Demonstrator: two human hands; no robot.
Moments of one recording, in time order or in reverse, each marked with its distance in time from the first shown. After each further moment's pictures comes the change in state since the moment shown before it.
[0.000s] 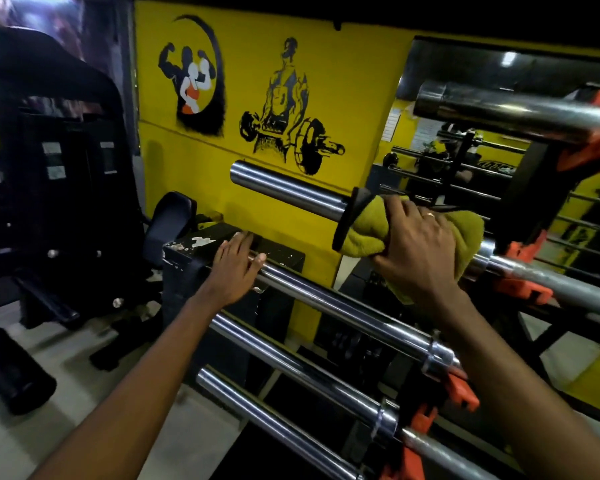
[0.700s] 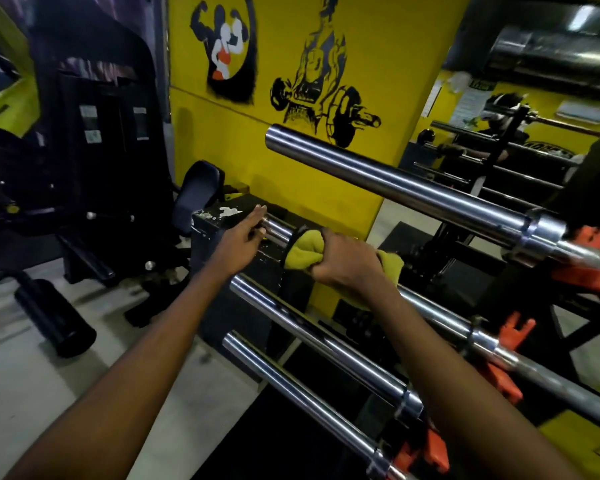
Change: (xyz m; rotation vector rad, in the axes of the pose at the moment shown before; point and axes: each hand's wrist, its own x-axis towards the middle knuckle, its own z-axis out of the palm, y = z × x) left_hand -0.020 -0.031 -0.017 -0.504 0.057 -0.132; right_hand -0.002 -0.100 0.108 0.321 -0.557 -0.092
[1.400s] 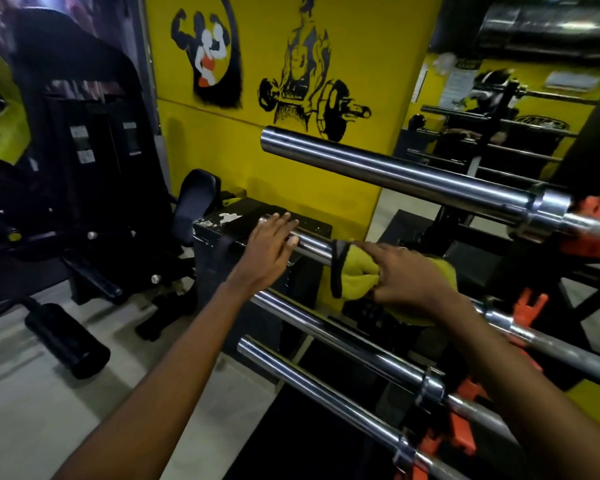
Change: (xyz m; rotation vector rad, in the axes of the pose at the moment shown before) left_hand -0.003 0.007 0.026 0.456 -0.083 0.348; right_hand -0.065 0.042 -0.023 -0.140 -0.029 -0.040
